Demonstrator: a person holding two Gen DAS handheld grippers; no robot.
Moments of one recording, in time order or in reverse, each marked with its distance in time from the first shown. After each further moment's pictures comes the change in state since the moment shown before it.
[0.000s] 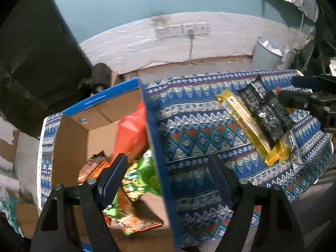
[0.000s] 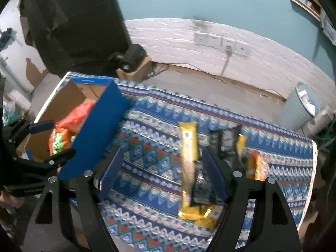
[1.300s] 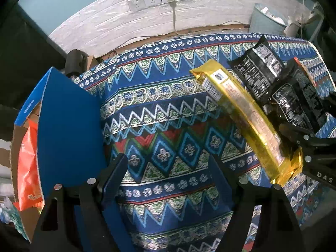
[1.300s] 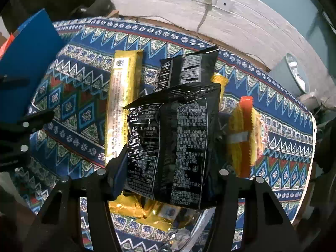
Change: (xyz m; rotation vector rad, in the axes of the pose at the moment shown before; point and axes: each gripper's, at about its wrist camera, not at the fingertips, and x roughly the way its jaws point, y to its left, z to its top) left arm 0.112 -0.075 0.027 0.064 0.180 -0.012; right arm 0.104 -0.070 -0.064 -0.026 0.251 -0.186
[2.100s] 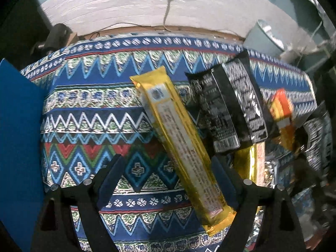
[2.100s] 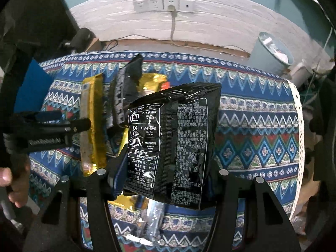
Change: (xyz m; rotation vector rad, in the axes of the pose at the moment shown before) left arm 0.029 -0.063 0.040 -0.188 0.064 -0.187; right arm -0.043 -0.086 -0.030 0.208 -0.097 0.049
